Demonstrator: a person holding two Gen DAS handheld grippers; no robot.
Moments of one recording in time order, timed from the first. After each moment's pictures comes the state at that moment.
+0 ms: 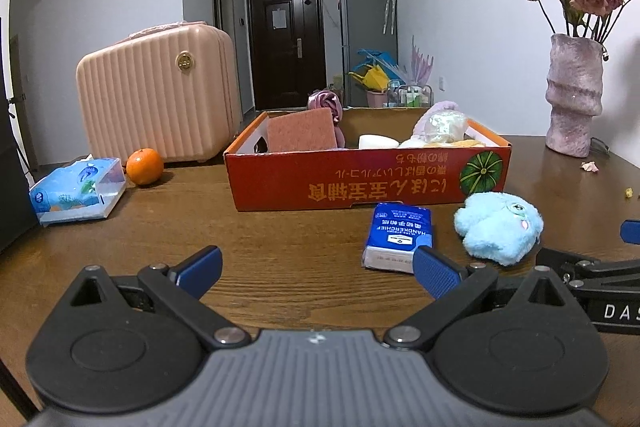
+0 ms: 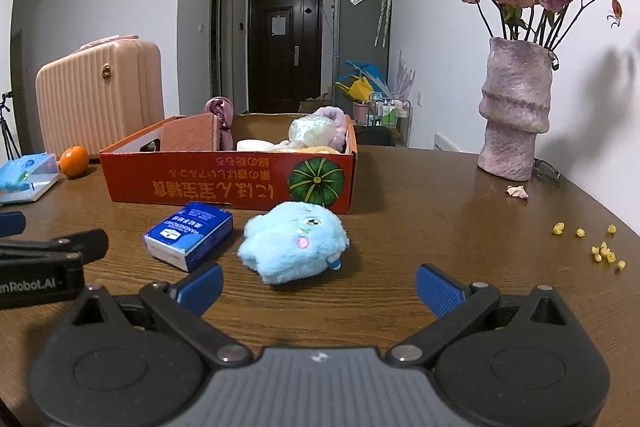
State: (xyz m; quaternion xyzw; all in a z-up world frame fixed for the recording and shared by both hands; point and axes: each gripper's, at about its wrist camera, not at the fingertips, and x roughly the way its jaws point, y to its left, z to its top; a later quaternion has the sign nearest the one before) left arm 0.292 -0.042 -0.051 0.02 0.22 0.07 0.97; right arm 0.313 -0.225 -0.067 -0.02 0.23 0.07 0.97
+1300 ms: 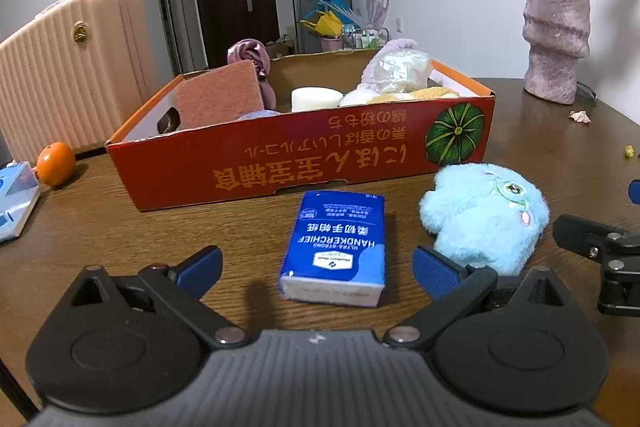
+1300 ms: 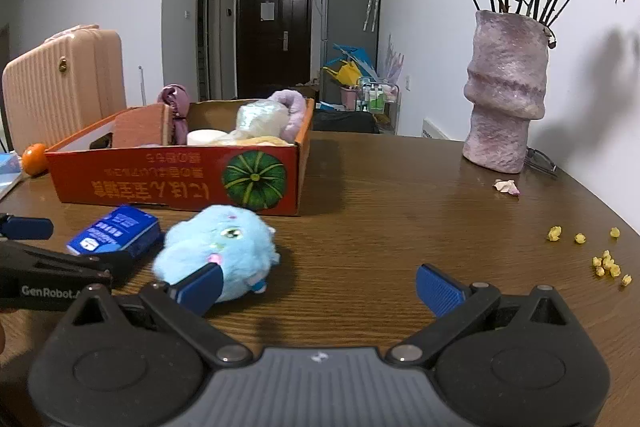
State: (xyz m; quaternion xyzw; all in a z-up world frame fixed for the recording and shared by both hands) left arm 0.391 -0.077 -0.079 0.05 0.30 0.00 0.95; right arm 0.372 -0.264 -0.080 -0.02 0.26 0.06 0.96
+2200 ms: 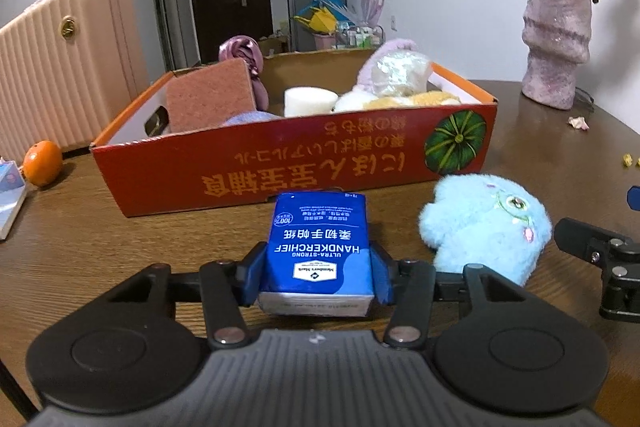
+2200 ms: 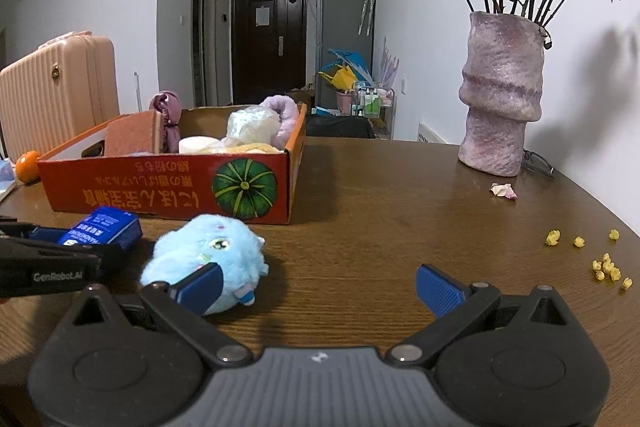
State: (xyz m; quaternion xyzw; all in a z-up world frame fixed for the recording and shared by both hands) left arm 0.401 -0.074 -0.075 0.04 0.31 -0.01 0.95; right arm 0.379 -0.268 -0.082 -0.01 0.25 0.05 0.97
